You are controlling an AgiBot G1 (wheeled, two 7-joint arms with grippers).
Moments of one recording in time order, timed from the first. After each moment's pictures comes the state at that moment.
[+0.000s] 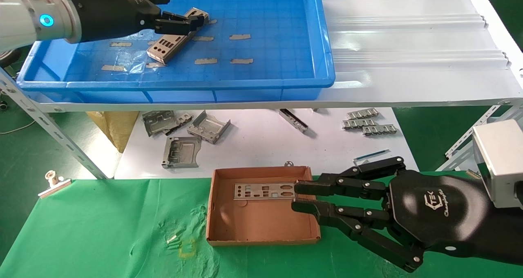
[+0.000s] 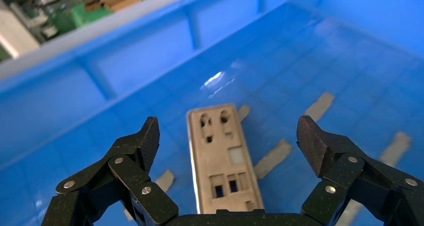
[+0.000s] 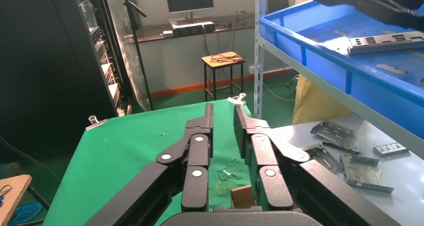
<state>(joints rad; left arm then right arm) -1.97 1.17 0.54 -0.18 1.37 1.01 -0.06 1.10 -0.57 -0.39 1.25 -0.65 -1.45 0.12</state>
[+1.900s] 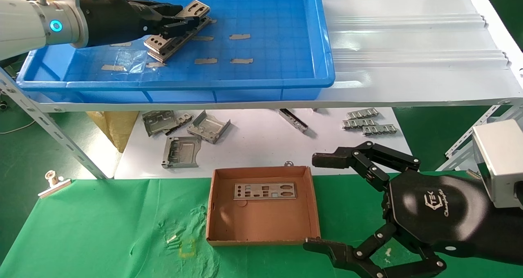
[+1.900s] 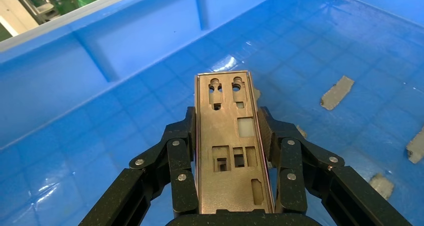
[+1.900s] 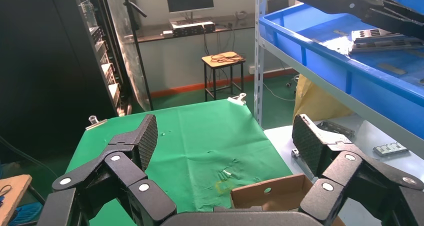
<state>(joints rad) -2.03 1.24 0.55 -0.01 1.39 0.93 0.00 1.10 -0.57 -0.39 1.25 -0.65 -1.45 0.12</state>
